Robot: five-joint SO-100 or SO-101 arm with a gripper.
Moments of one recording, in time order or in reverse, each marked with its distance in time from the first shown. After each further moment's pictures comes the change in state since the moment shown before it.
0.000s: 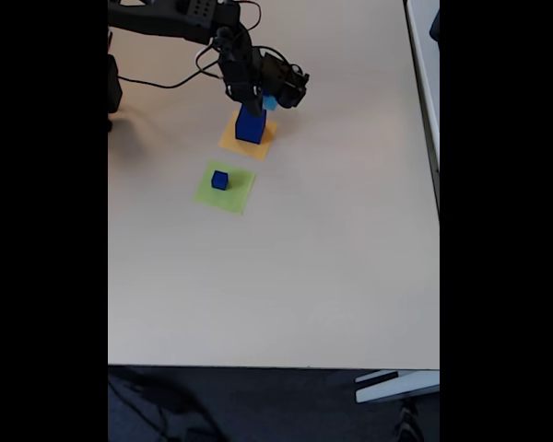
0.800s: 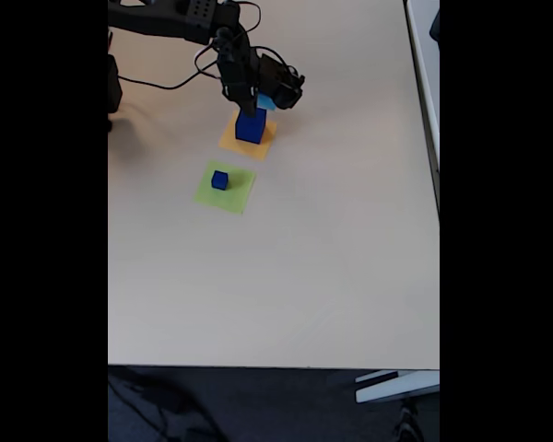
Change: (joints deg) arm -0.2 0.0 0.0 3.4 -0.3
